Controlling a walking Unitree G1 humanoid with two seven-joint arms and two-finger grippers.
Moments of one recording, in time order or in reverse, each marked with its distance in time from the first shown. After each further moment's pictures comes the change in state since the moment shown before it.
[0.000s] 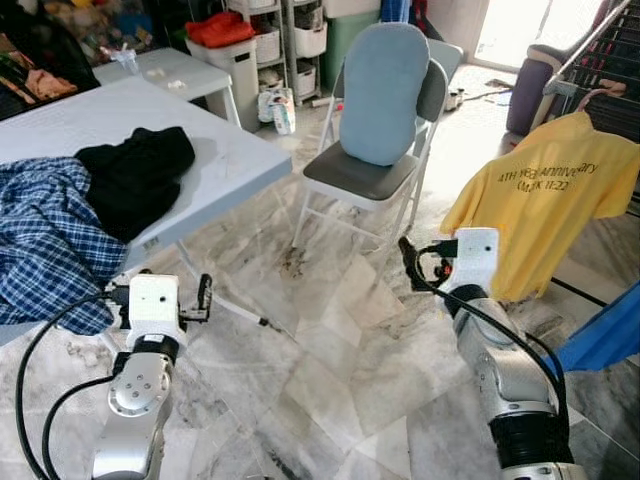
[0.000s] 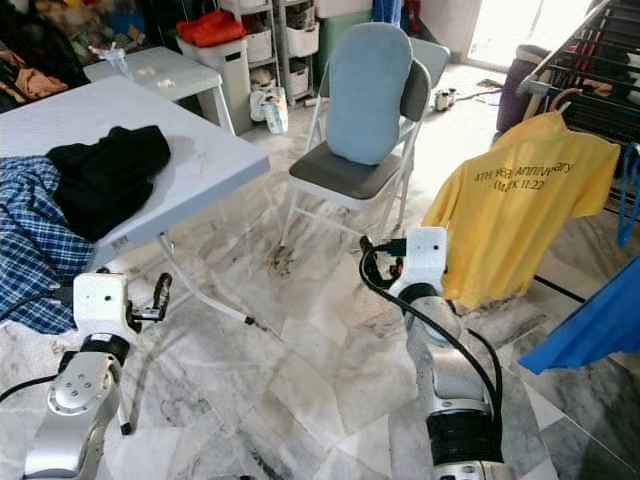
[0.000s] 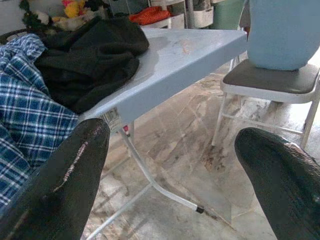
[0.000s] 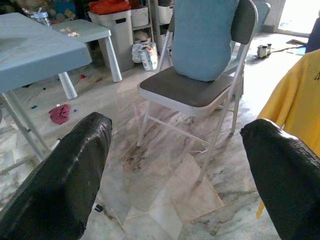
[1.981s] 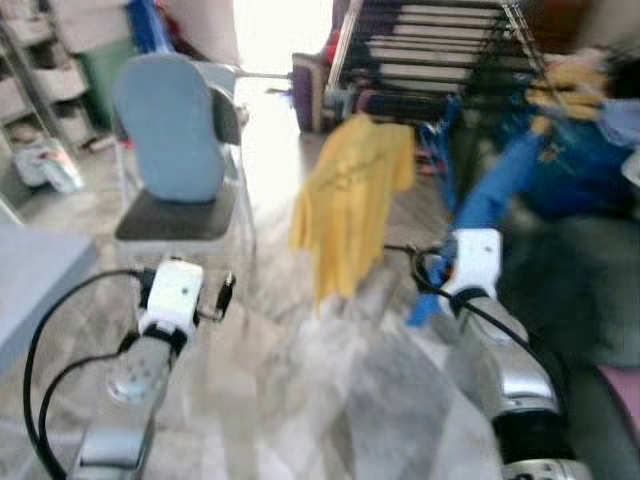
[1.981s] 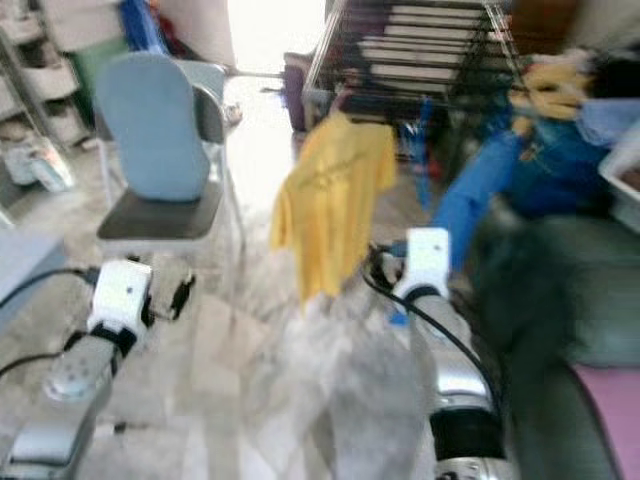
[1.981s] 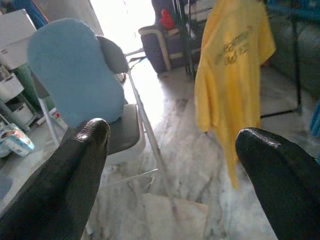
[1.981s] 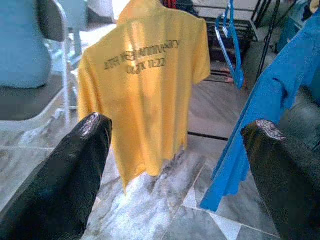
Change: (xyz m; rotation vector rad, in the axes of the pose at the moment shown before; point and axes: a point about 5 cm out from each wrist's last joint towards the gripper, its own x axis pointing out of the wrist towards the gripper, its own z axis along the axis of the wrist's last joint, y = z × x) left arm 0.007 -0.013 0.018 0.132 -0.024 -0.238; right arm 0.003 -0.002 -0.002 -0.049 0.064 -0.044
